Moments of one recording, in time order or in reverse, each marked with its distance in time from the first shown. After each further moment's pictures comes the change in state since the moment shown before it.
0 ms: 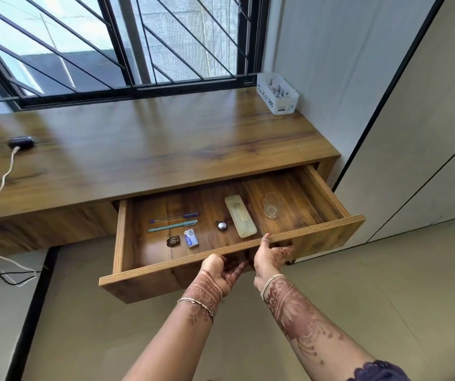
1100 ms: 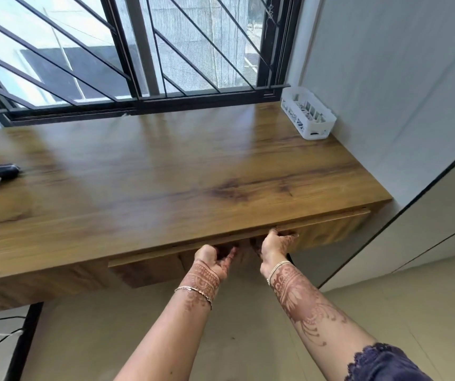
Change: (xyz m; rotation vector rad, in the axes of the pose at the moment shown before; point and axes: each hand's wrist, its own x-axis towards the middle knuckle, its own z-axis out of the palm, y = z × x) left_hand 0.120 0.171 0.040 -0.167 0.095 0.080; right_hand 0.128 -0.076 0.157 0.109 -0.016 0.032
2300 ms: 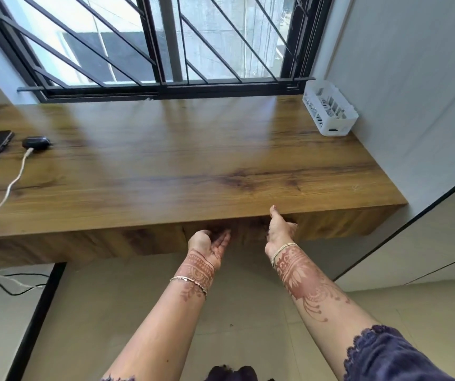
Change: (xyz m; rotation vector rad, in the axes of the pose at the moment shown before) left_hand -0.029 -0.003 -0.007 -0.095 0.018 0.196; right_hand 0.005 -0.029 -0.010 0.041 -0.086 0.113
